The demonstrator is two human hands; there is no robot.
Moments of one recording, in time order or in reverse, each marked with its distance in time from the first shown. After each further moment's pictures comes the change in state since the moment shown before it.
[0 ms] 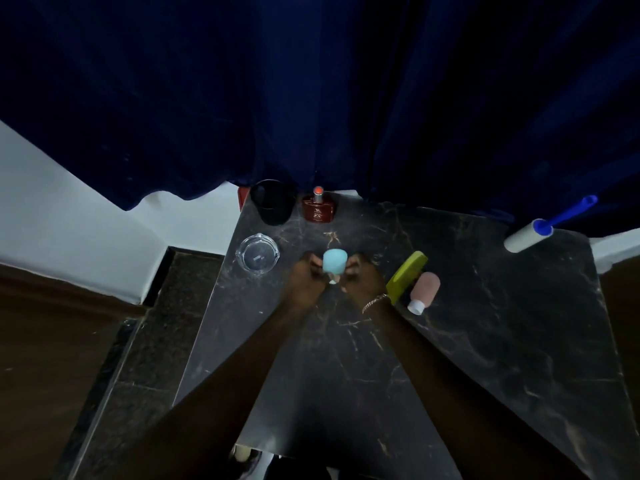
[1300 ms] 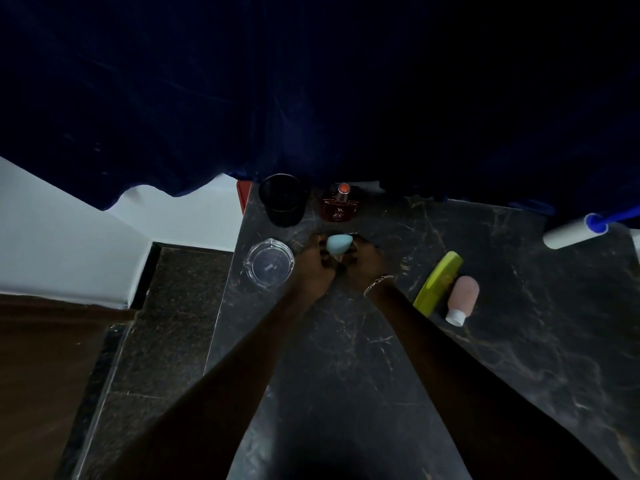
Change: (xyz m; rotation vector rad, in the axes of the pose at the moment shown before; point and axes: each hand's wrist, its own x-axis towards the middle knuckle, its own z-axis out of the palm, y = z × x) left_hand 0.084 -0.033 -0.019 0.005 -0.090 0.114; right_hand 0.082 -0.009 0.060 -0.146 0.043 -0.151
